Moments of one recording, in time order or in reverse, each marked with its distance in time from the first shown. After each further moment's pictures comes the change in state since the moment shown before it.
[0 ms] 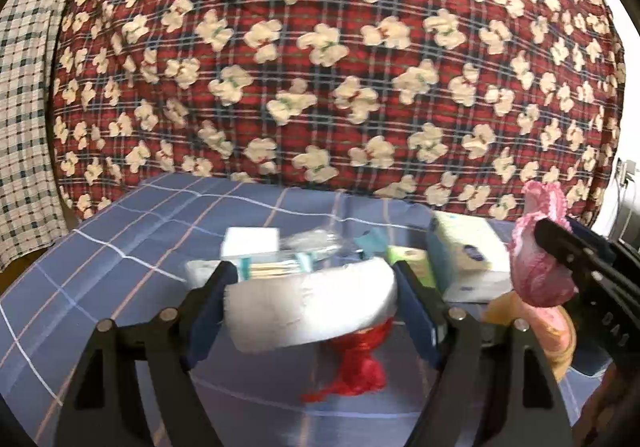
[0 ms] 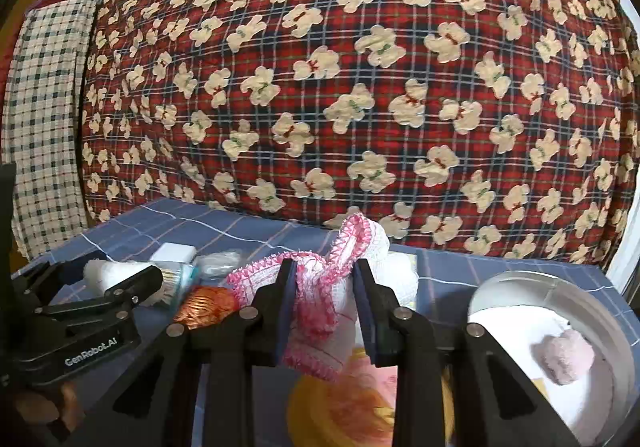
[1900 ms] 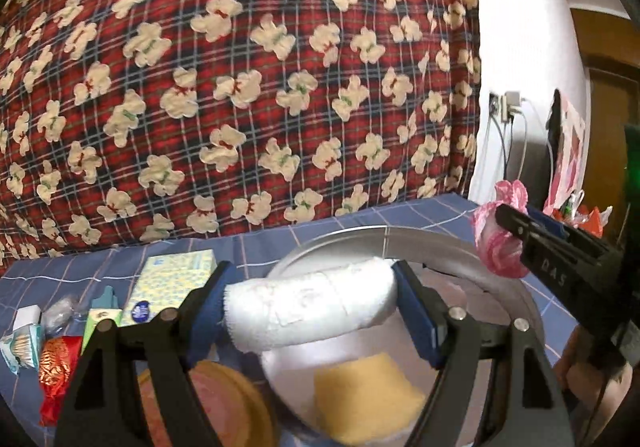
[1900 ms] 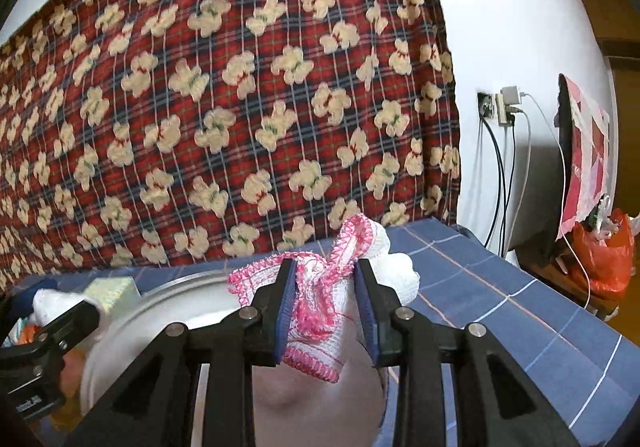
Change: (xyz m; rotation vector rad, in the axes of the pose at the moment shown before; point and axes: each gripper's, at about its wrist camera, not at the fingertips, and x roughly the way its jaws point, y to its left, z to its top) left arm 0.005 -0.282 -0.001 0.292 -0.006 -0.347; right arm -0.072 -0.282 -0.042 0.303 -0.046 -0.431
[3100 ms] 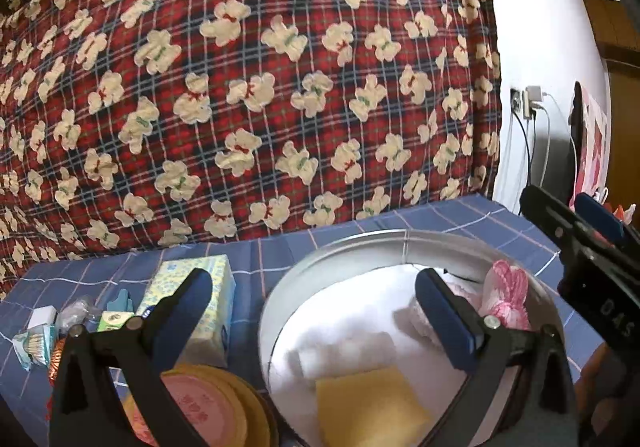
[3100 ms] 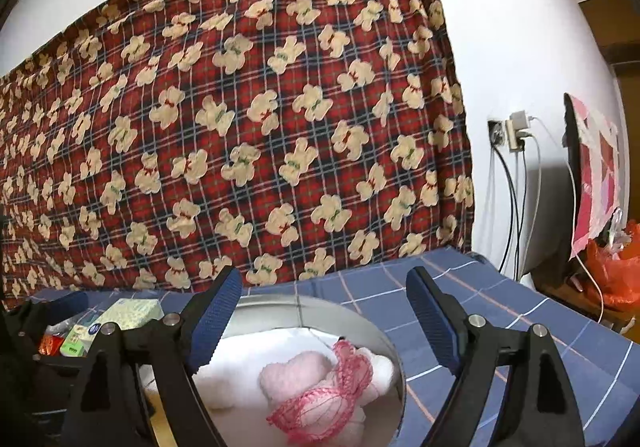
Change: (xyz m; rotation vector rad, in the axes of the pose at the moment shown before) left arm 0.001 -0.008 0.002 0.008 -0.036 0.101; right arm -0.024 0.006 -0.002 0.005 -0.130 0.070
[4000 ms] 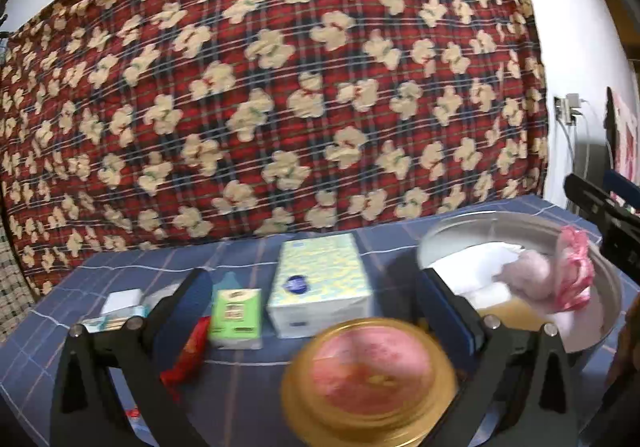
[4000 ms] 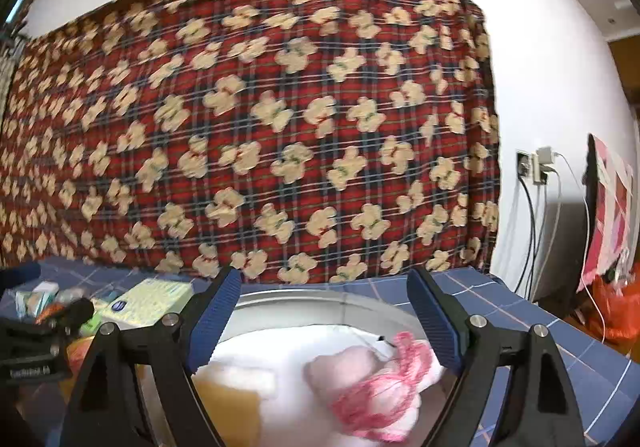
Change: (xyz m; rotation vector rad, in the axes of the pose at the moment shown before) left arm -0.044 0.107 -0.040 -0.022 -0.043 0.177; right arm -0.018 0.059 -0.015 -0.130 -0.045 0.048
